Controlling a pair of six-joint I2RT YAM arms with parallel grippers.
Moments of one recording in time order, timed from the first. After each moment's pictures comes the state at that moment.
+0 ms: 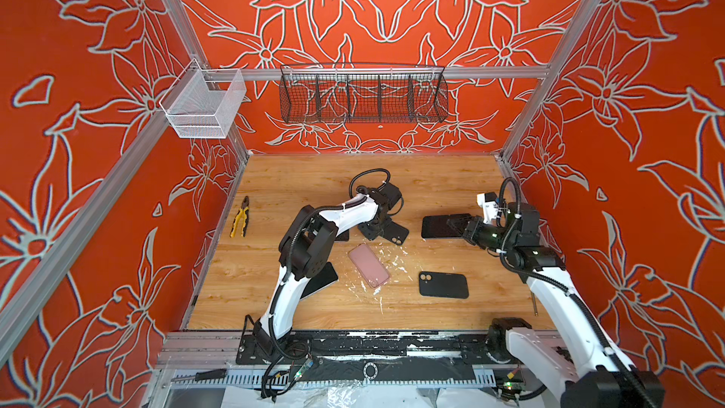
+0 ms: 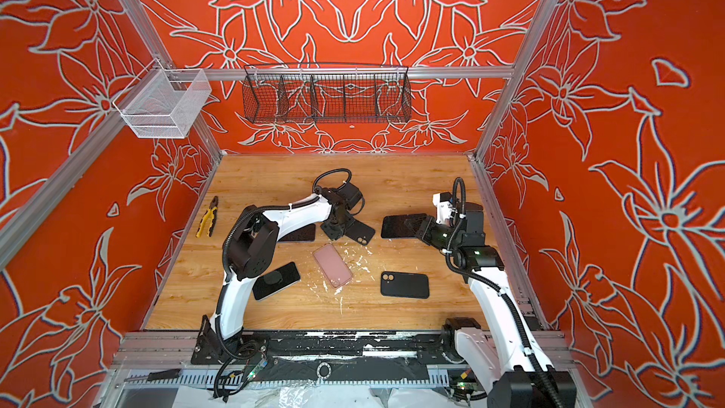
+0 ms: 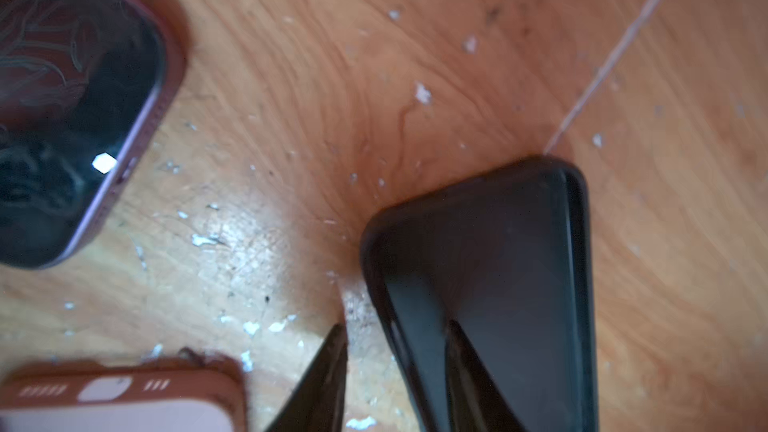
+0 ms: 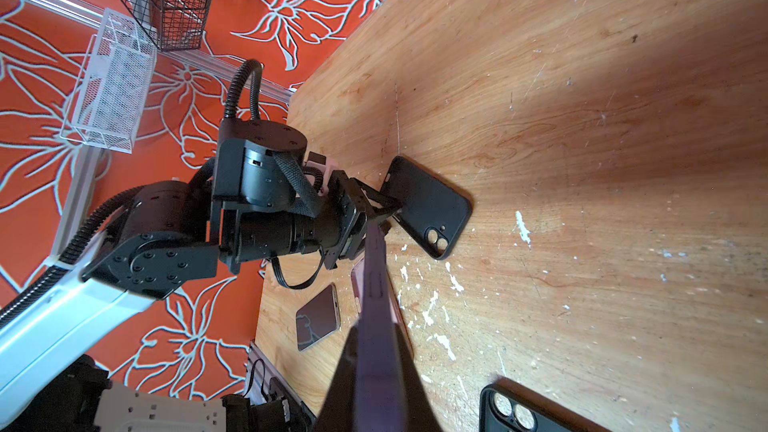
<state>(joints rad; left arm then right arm) -0.64 2.19 1.69 -0.87 -0.12 -1.42 -0.01 0.91 0.69 -0.37 -0.70 0.65</state>
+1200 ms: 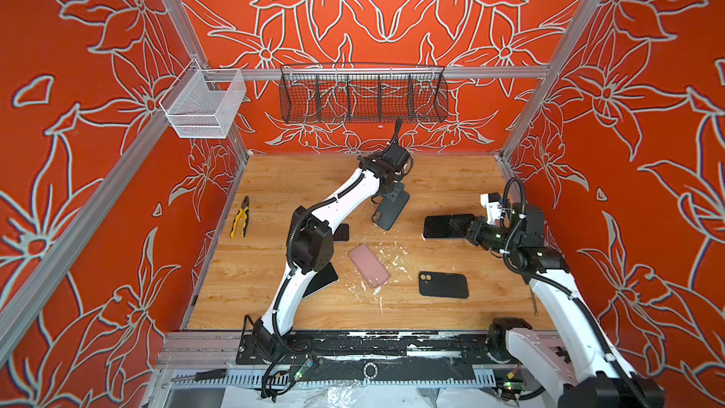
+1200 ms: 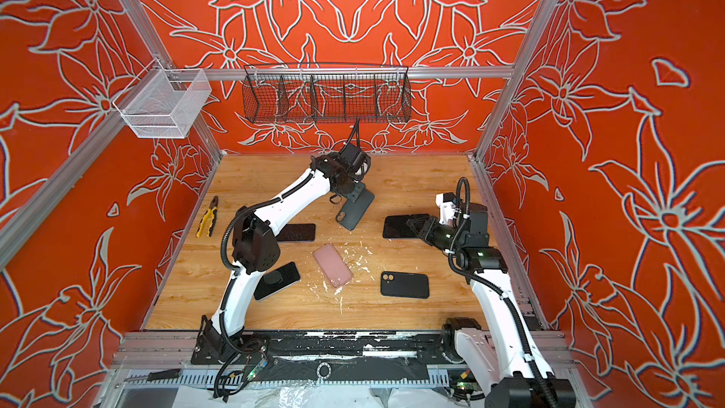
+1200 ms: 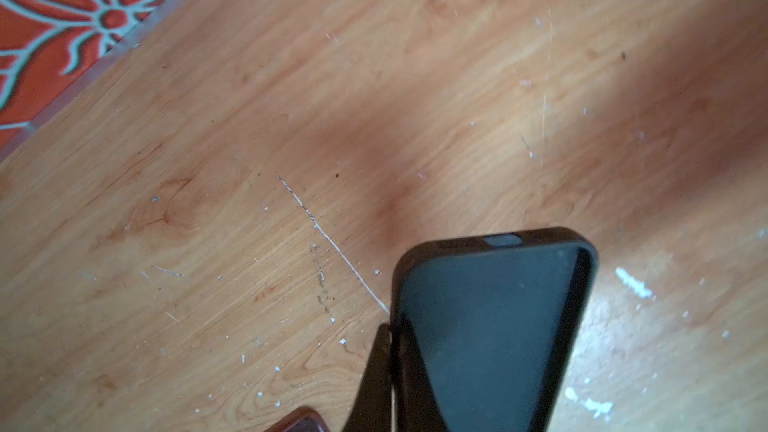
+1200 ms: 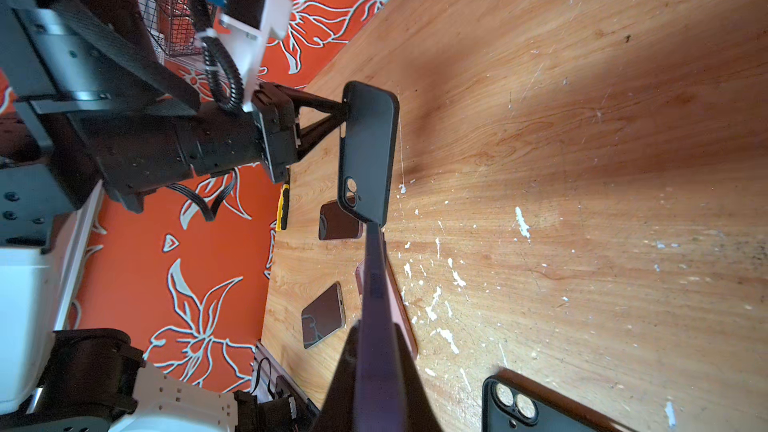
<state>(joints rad) -0.61 2.29 2.26 -1.05 -0.13 0.06 -0.04 0.88 0.71 -0.42 -0.73 0.65</state>
